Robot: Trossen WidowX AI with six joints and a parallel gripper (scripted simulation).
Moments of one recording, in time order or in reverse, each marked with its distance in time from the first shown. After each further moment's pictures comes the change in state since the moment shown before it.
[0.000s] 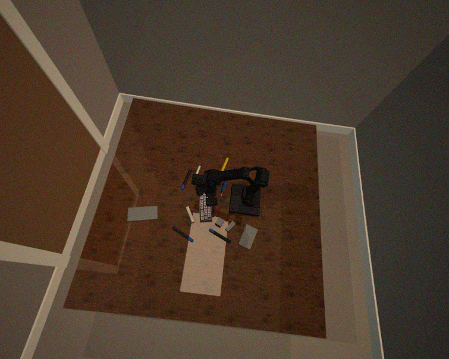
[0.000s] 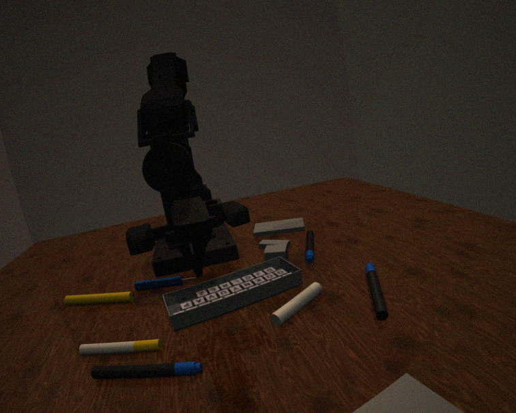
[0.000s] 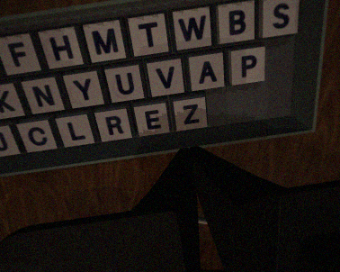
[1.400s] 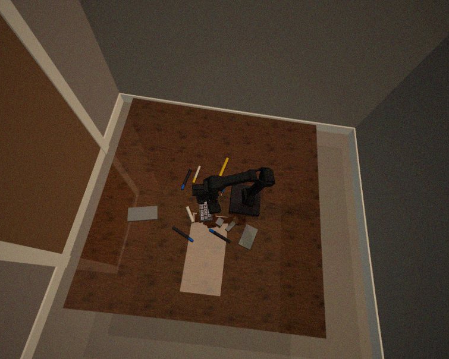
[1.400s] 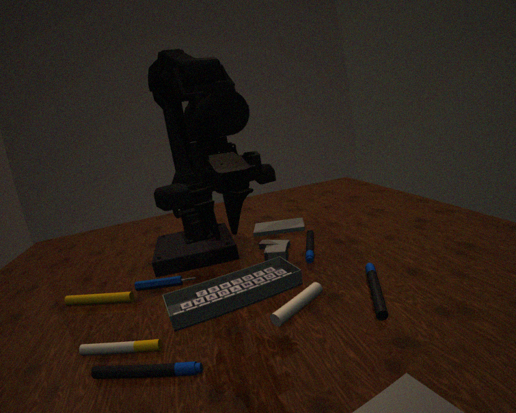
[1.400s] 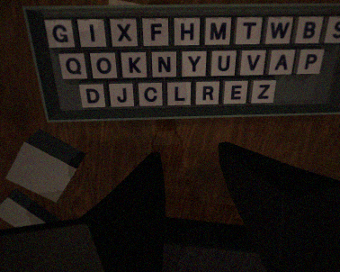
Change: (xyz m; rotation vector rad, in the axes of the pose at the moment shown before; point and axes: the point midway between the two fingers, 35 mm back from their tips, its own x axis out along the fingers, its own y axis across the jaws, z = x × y) arm -0.051 0.059 0.000 -0.120 -0.008 0.010
